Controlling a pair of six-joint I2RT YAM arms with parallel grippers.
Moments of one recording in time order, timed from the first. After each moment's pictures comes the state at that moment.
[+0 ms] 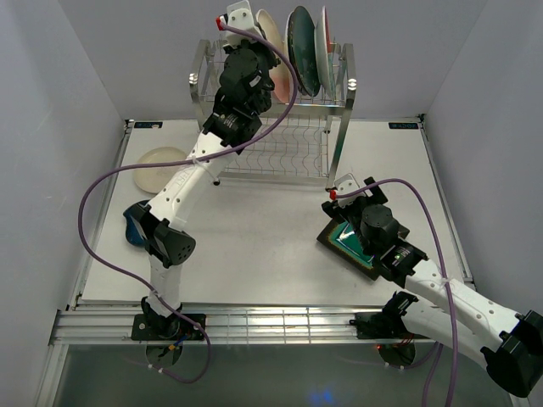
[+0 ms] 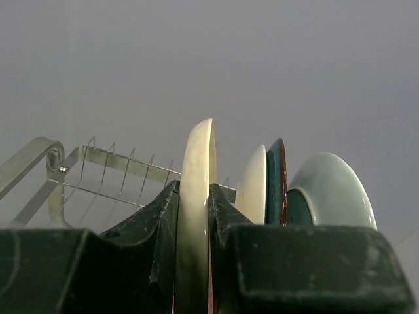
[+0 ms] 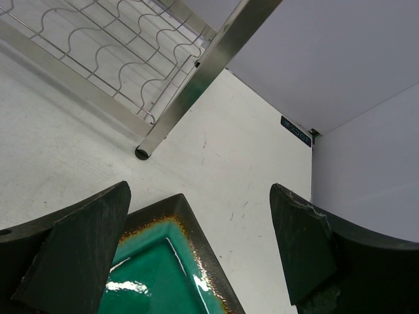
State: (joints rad) left arm -0.69 1.97 2.34 0.02 -0.71 -0.09; right arm 0.74 0.82 0.53 0.17 0.51 -0.50
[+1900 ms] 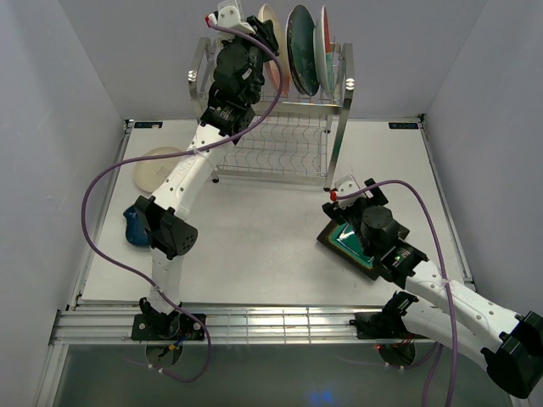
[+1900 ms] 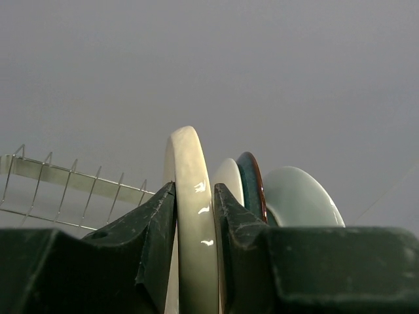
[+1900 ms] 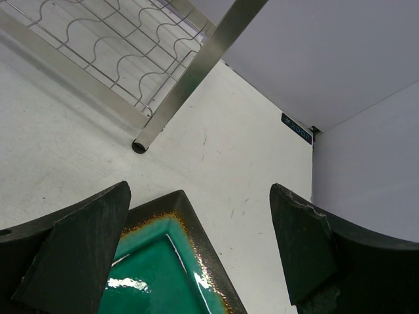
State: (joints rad) left arm -0.60 2.05 2.37 0.09 -0.47 -0.28; right arm 0.74 0.81 0.51 0.17 0.51 -0.50
